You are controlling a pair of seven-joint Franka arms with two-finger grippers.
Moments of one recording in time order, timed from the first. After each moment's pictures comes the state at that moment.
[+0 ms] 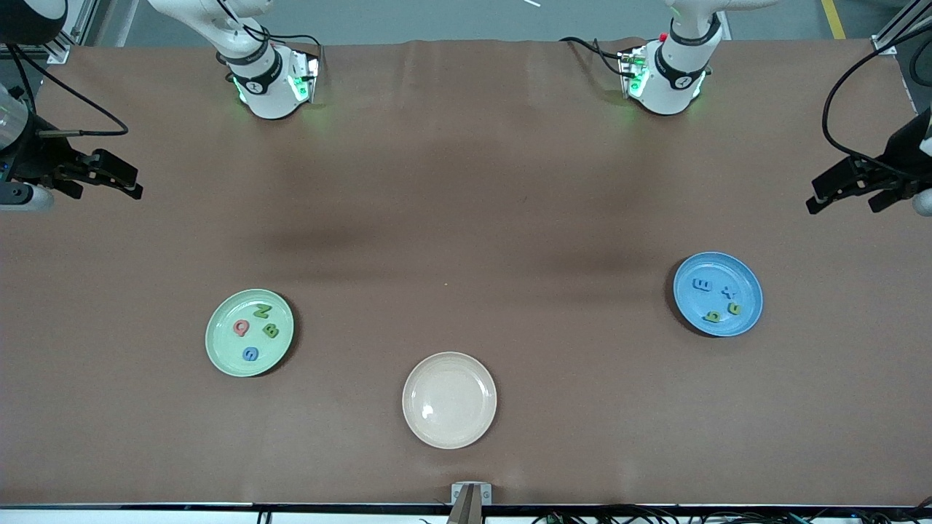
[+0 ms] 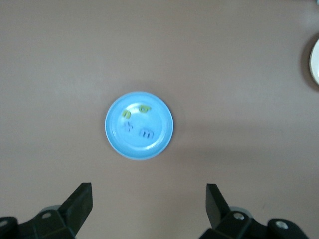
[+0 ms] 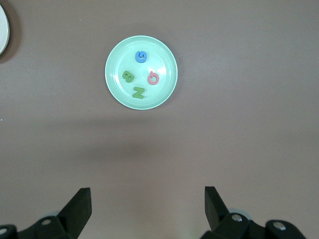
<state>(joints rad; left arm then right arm) 0.01 -0.05 0.01 -1.67 -0.06 1.68 -0.01 0.00 -0.09 -0.01 -1.74 0.01 1.63 0.01</state>
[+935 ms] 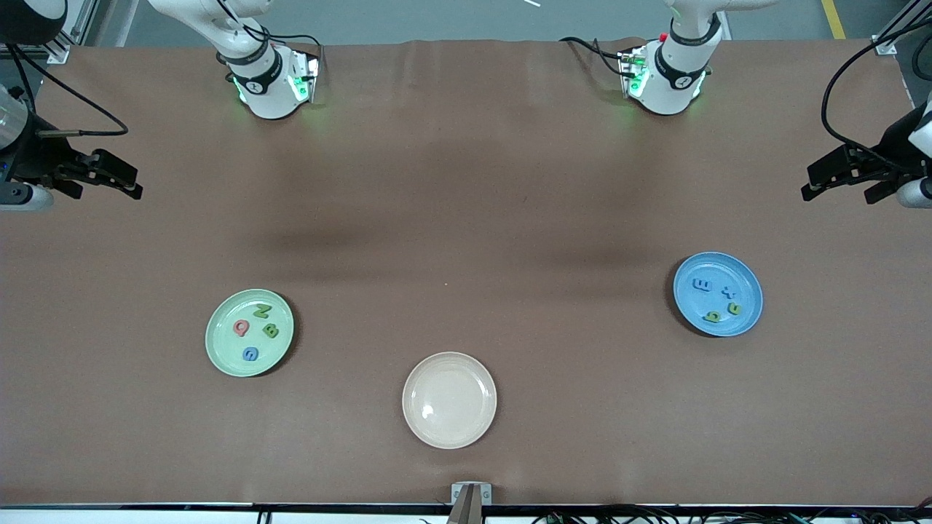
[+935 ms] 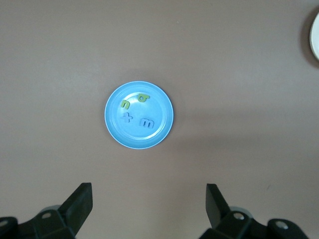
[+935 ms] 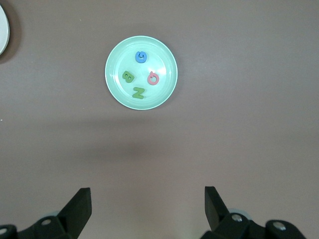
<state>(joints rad) 0.01 -0.05 0.01 -1.65 -0.06 1.64 0.01 0.00 -0.09 -0.01 -1.74 0.01 1.63 0.01</state>
